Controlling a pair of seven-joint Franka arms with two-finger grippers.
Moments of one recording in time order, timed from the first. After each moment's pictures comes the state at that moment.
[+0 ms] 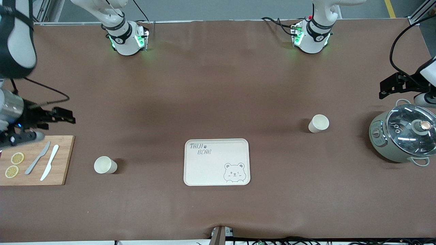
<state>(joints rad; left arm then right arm) -0.10 0.14 0.04 -1.34 0.05 1.47 0.14 -0.09 0.22 0.10 -1.42 0.02 1.54 -0.18</state>
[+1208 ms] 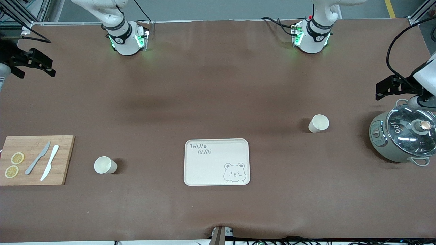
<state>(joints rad) -0.10 0.15 0.03 -1.35 0.05 1.46 0.14 -0.12 -0.17 0.08 -1.70 0.00 1.53 -0.09</state>
